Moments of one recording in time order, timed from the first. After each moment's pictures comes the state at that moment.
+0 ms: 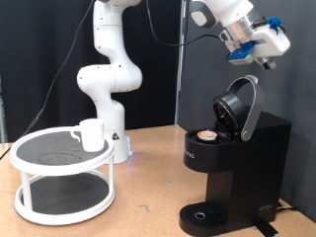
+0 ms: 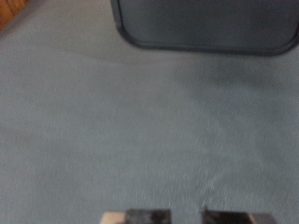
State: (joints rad) arm 0.03 -0.17 0.35 -2.08 0.72 2.28 2.40
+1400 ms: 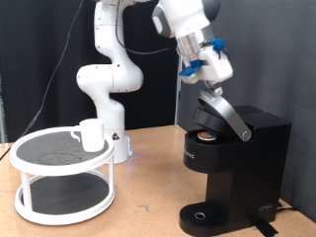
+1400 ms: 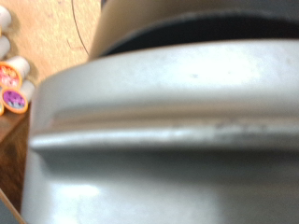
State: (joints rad) arm -0.13 -0.22 0.26 -2.24 0.50 2.26 2.38
